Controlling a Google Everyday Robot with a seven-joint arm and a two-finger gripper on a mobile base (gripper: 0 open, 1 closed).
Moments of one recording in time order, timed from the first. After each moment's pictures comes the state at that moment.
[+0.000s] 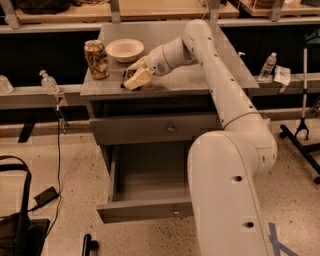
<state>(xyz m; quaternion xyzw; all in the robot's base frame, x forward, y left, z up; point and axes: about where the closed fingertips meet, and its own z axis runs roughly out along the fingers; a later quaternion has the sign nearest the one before) 0.808 0.075 0.819 -0.59 0.64 0.29 0.40</state>
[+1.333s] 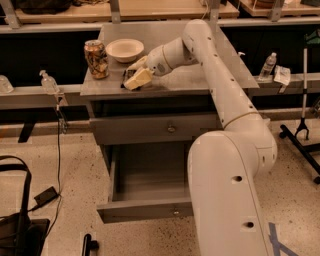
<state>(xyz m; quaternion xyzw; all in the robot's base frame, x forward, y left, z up) 0.808 0.075 0.819 -0.59 0.64 0.29 0.40</state>
